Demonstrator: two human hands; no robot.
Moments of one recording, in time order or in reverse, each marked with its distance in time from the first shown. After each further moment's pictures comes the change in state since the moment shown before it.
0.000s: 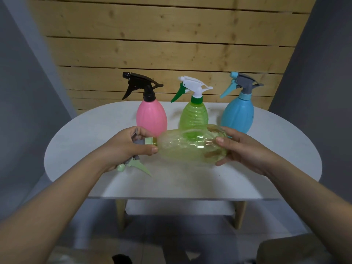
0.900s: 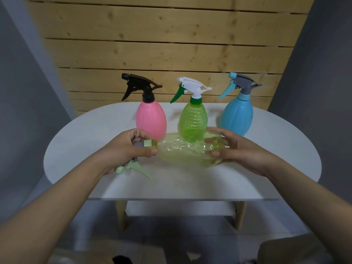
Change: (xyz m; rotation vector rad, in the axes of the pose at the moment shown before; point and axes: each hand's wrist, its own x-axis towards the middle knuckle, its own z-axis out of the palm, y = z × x) left_hand -0.002 0.001 0.002 -0.016 0.008 -0.019; right_hand 0.003 0.010 -0.008 -0.072 -0.072 -0.021
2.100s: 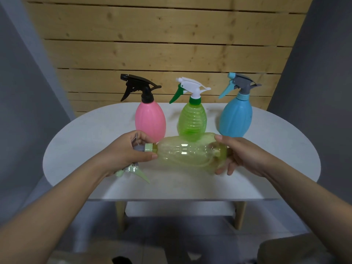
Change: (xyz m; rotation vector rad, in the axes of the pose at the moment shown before) left_hand -0.003 -0.001 0.007 0.072 0.019 0.054; right_hand 0.001 -0.001 0.003 -0.078 0.076 0.113
